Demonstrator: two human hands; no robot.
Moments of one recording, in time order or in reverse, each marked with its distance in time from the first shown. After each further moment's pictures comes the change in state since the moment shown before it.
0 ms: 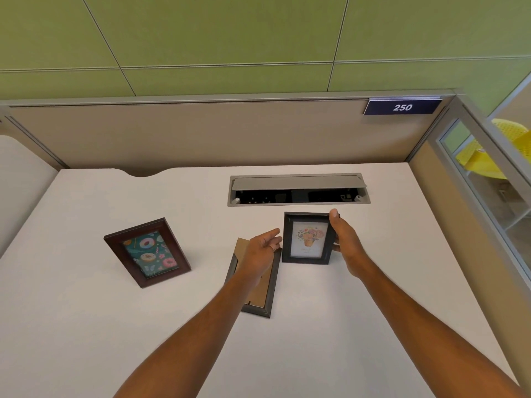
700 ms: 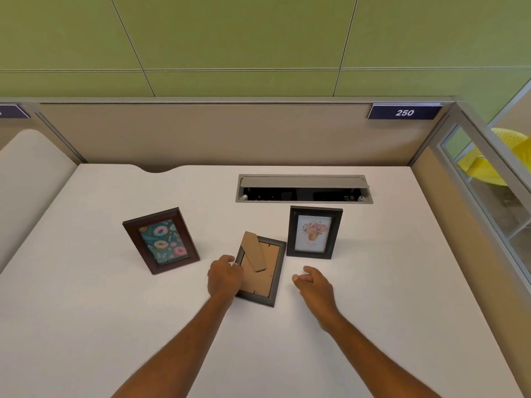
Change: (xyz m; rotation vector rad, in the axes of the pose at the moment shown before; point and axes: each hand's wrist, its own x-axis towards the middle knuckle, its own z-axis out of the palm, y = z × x) left_hand -0.061 -0.054 -0.066 0.323 0.469 -0.189; right_hand -0.096 0.091 0.073 -0.263 0.036 0.139
